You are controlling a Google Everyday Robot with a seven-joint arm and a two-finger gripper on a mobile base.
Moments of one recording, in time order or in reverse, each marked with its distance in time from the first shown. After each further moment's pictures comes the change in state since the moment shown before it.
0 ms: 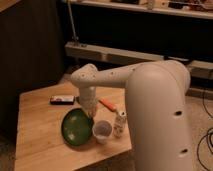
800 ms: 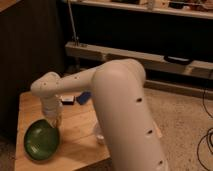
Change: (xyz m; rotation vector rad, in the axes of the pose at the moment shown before) arm -0.102 0.160 0.004 -0.093 -0.064 -0.215
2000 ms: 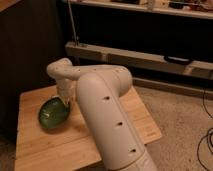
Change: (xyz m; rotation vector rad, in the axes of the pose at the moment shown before) arm -0.018 -0.162 0.001 0.080 0.031 0.330
